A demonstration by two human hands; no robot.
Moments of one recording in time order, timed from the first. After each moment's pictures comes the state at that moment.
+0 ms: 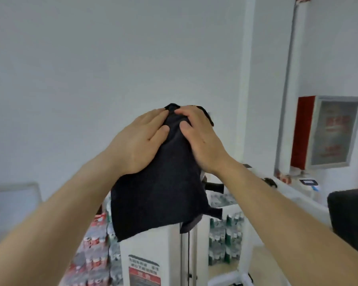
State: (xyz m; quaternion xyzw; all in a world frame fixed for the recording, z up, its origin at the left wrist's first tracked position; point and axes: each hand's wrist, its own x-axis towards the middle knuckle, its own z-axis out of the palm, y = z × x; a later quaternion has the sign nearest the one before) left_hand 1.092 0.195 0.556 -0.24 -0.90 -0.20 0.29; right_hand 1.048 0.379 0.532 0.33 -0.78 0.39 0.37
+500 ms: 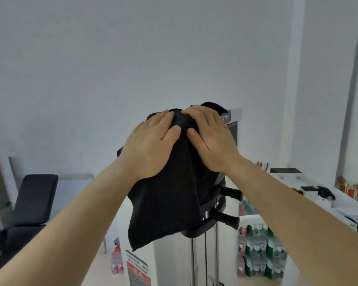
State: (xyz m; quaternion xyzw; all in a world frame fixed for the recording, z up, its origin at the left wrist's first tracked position) left_hand 1.120 0.254 0.559 -0.11 -0.92 -0.15 0.35; right_hand 1.000 0.408 0.527 0.42 -0.73 0.24 0.49
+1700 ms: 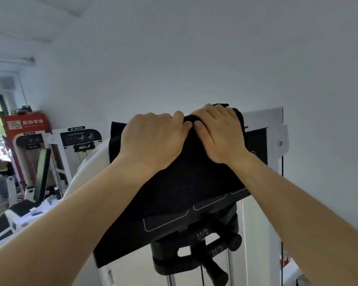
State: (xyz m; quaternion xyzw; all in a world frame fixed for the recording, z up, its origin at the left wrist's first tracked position) left_hand 1.008 0.364 0.584 0.15 -0.81 0.39 0.42; right_hand 0.832 0.443 0.548 0.52 -0.59 0.33 0.52
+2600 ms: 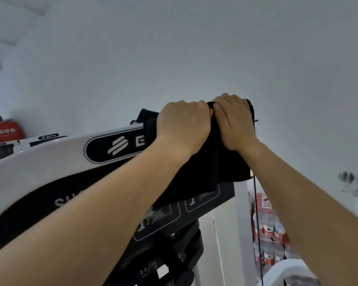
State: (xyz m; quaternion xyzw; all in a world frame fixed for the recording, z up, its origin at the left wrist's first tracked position) left_hand 0.831 0.429 0.588 0.11 -0.83 0.38 0.39; right_hand 0.674 0.500 0.542 0.44 -0.62 0.43 0.49
